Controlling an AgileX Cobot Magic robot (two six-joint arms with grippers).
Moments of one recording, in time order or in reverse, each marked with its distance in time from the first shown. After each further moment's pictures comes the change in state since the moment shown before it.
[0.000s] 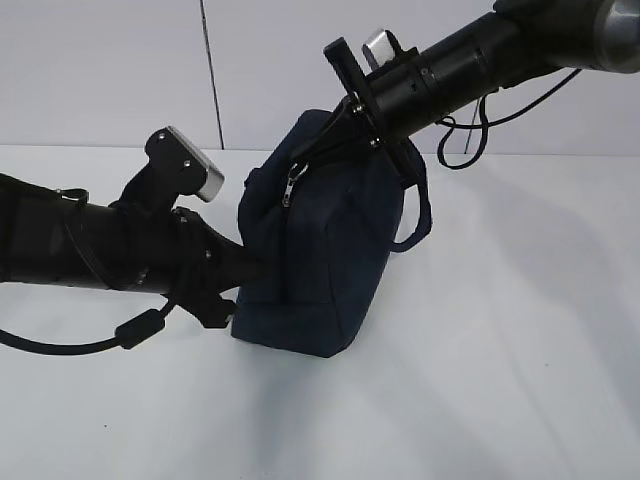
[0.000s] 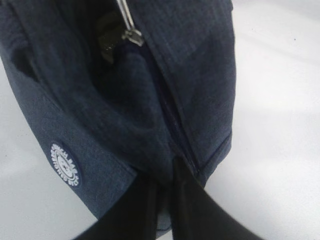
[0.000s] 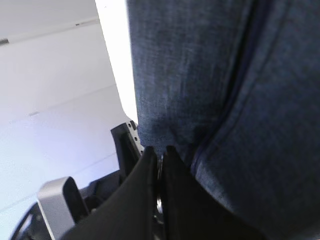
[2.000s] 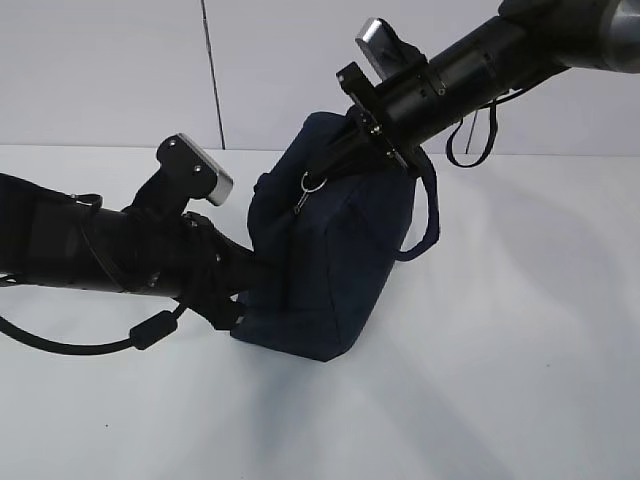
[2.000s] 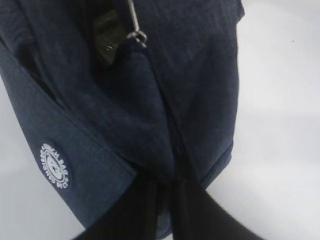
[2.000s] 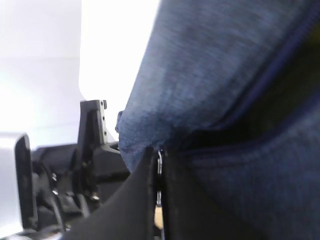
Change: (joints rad) left arm 0.000 0.040 -0.006 -0.017 0.006 0.000; right arm -0.015 0.000 0.000 -0.080 0.014 -0.353
